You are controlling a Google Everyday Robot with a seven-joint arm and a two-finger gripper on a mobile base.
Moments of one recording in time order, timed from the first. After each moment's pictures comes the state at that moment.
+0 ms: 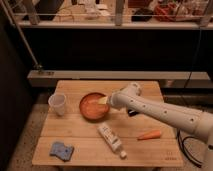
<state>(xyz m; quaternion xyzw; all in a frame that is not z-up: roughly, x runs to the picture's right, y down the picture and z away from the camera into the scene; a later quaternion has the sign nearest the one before) 0.037 0.106 0.870 -0.01 -0.22 -0.57 0.79</state>
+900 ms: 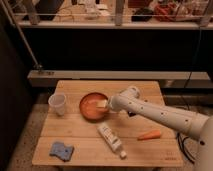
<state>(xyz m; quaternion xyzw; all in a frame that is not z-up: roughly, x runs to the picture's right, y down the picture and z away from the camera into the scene) 0.032 0.128 0.895 -0.01 -0.24 -0.57 0.78</state>
